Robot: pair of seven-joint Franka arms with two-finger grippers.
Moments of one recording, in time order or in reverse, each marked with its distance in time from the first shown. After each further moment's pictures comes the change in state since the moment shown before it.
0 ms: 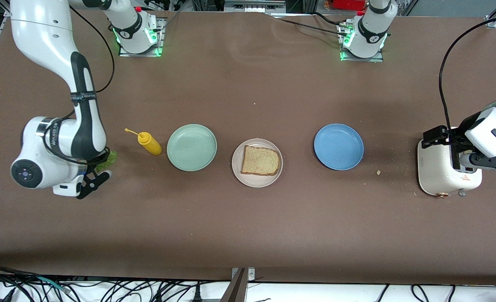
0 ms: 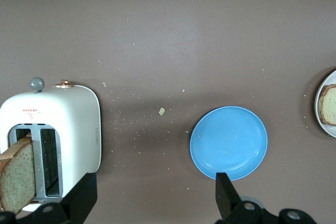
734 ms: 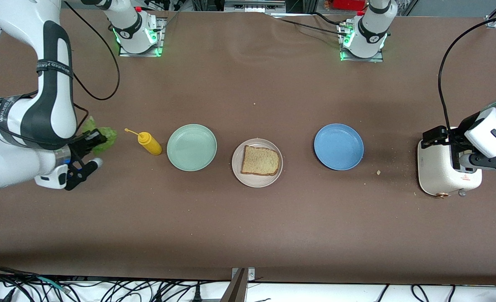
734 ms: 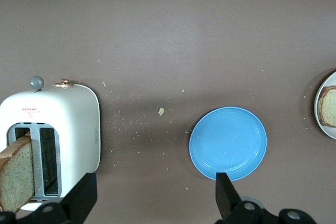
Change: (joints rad) left arm 0.000 0.000 -0.001 0.000 0.000 0.000 -0.008; right arm 0.013 -0.020 -0.022 0.257 0.270 -0.424 0.119
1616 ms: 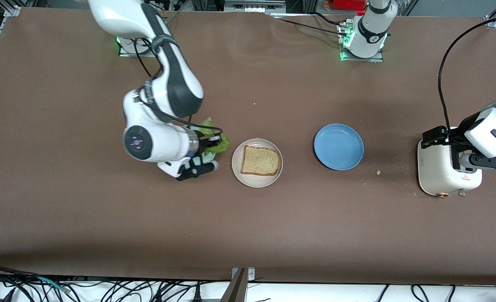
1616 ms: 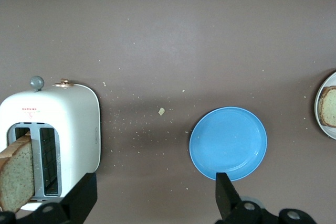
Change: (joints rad) left arm 0.000 0.000 0.001 -0.001 0.000 0.001 0.000; right arm 0.428 0.110 0.024 -0.009 0.238 0.477 0.715
